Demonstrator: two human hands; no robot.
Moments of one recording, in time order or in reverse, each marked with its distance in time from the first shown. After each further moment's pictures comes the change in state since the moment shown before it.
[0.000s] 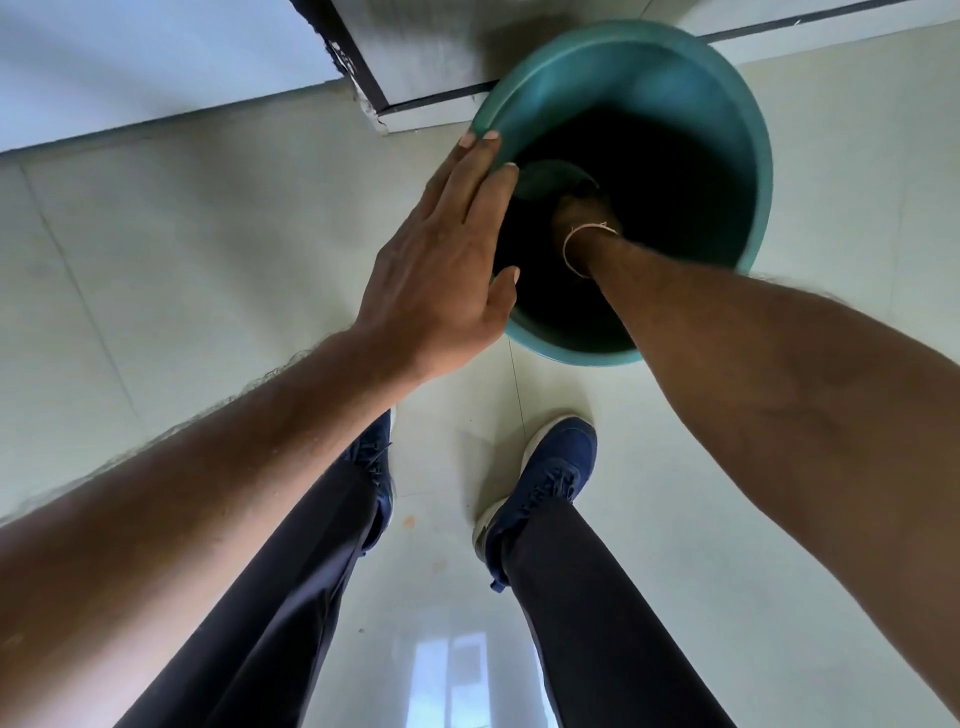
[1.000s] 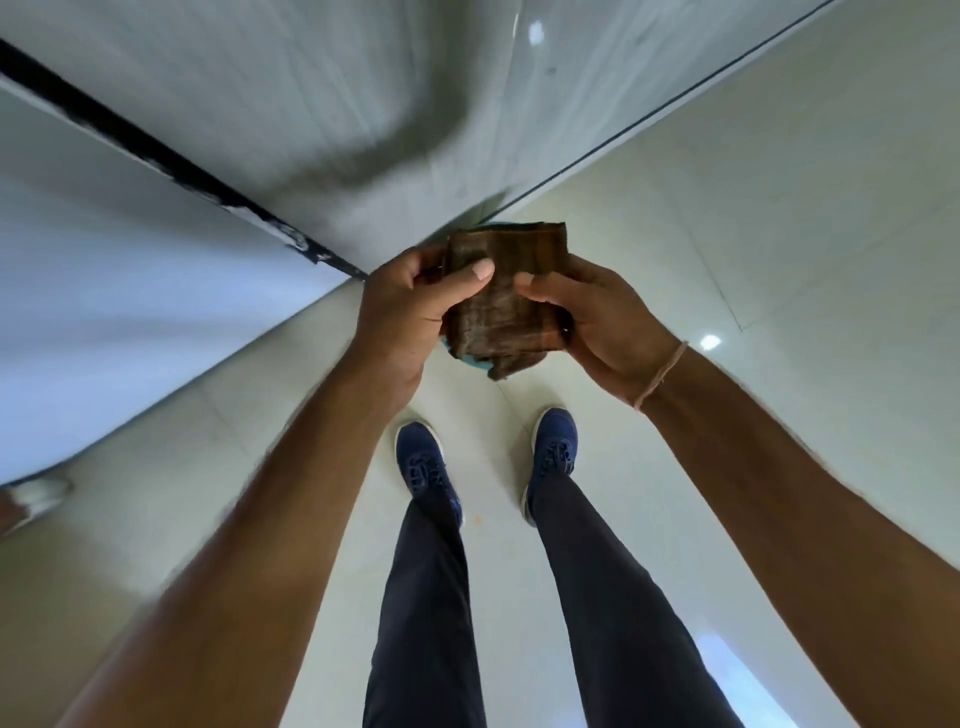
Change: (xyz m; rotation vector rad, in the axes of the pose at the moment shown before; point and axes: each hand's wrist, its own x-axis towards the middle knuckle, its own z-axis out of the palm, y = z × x) left_hand -0.054 0.160 -0.270 -1.193 -0.179 -0.392; right_hand -0.424 -0.030 -0.248 1.940 0.172 0.080
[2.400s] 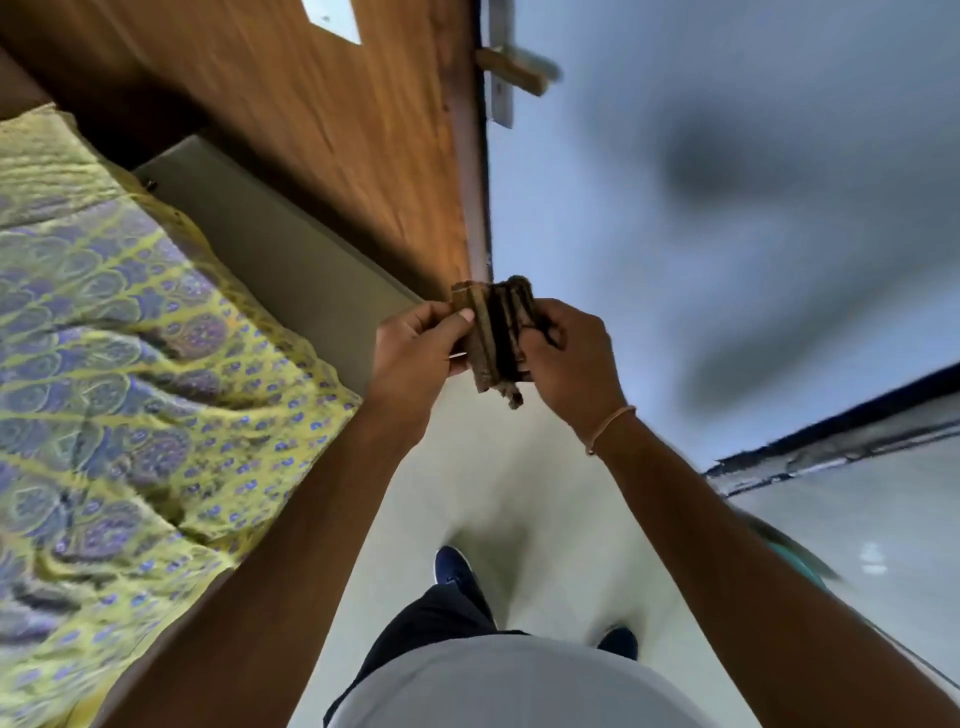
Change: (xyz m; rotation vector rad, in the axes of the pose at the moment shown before) left_hand -0.667 0.002 -0.244 -0.566 1.233 0.478; right_hand -0.462 0.070 0.487 -1.000 -0.853 -0.847
